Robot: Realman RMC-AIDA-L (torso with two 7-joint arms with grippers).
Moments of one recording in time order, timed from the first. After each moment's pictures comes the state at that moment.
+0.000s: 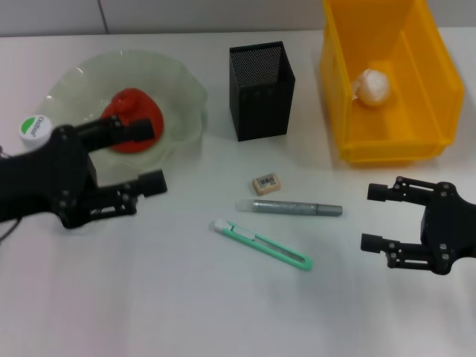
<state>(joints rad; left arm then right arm) -0.36 -2.01 0.80 0.67 1.63 1.92 -1.27 0.43 2.01 -0.45 -0.44 -2.14 -1.82 0.91</state>
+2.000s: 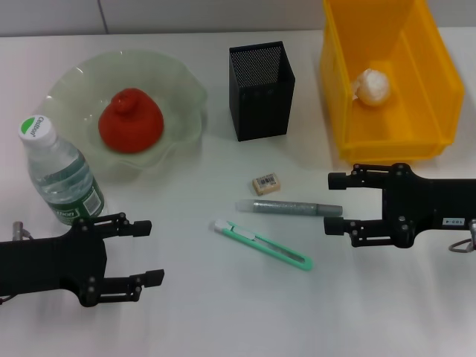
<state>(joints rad) -0.34 -2.00 0.80 0.55 1.98 1.69 -1.03 0.56 2.02 -0.50 -0.43 -2.18 -1.75 1.11</state>
